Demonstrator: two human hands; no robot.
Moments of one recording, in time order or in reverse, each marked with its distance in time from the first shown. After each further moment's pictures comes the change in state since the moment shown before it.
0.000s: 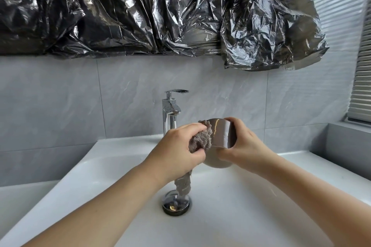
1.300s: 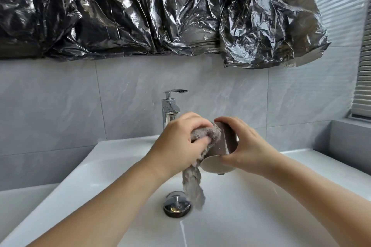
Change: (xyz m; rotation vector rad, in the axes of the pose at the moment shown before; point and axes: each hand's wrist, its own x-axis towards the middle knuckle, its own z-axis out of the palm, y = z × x) left_hand 0.016 0.003 -0.002 -0.071 0.095 0.178; right_hand -0.002 -0.004 -0.004 -0.162 -0.027 -0.256
